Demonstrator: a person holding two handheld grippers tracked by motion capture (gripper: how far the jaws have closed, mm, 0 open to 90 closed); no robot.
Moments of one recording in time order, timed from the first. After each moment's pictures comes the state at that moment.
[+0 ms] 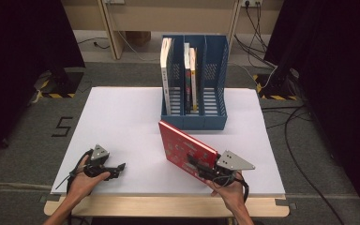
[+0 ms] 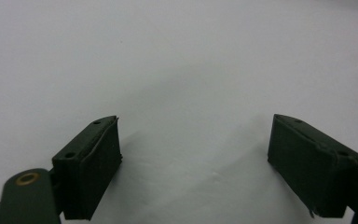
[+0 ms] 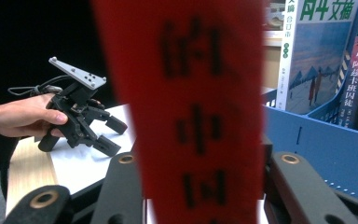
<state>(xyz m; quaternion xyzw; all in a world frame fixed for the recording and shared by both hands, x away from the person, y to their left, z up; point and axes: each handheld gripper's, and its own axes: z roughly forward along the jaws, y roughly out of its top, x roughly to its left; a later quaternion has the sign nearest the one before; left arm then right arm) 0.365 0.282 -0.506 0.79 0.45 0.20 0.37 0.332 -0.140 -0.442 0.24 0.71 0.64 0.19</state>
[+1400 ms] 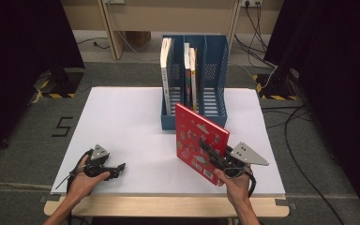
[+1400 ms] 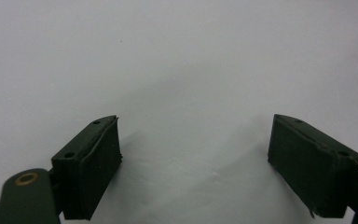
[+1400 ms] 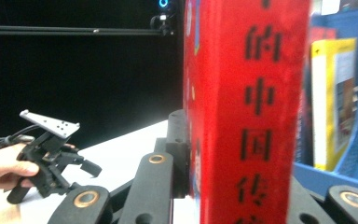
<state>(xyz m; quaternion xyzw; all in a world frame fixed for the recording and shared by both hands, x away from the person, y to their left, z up) 0.365 0.282 -0.506 0.79 0.45 0.20 0.37 0.340 -0.162 -0.414 0.28 0.64 0.68 0.23</state>
